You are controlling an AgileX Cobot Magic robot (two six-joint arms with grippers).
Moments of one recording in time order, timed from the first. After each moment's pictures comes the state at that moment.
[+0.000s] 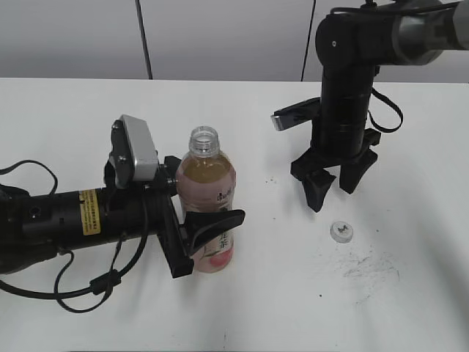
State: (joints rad) left arm -0.43 1.98 -0.60 0.87 -1.19 -0.17; right arm 0.39 2.23 -1.64 0.06 1.21 -0.29
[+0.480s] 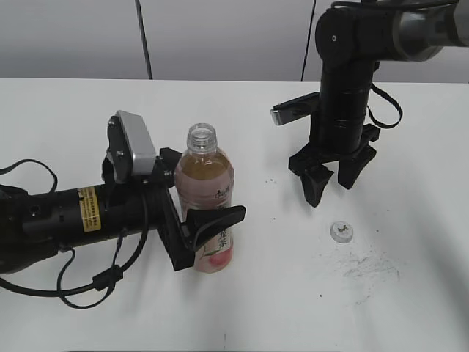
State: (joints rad) left arm -0.43 1.98 -0.60 0.83 -1.20 -0.16; right arm 0.39 2.23 -1.66 0.06 1.21 -0.27
